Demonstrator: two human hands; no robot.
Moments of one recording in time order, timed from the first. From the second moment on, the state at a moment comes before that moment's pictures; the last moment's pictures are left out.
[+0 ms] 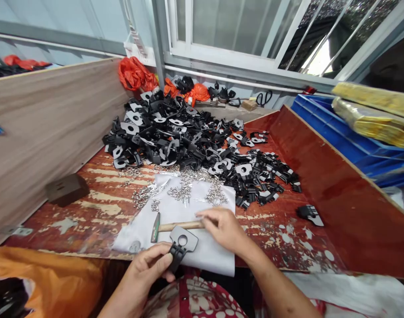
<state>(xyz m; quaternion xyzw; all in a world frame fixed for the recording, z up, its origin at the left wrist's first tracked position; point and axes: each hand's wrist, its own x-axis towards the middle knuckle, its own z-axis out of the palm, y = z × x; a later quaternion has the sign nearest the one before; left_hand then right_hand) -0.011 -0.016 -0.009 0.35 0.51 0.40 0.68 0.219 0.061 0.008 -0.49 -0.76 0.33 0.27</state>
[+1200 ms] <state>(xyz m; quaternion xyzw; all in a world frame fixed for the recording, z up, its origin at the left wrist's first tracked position) -0.029 -0.007 -0.010 0.34 0.55 0.46 0.60 0.194 0.212 0.003 -0.35 -0.93 0.01 0.03</state>
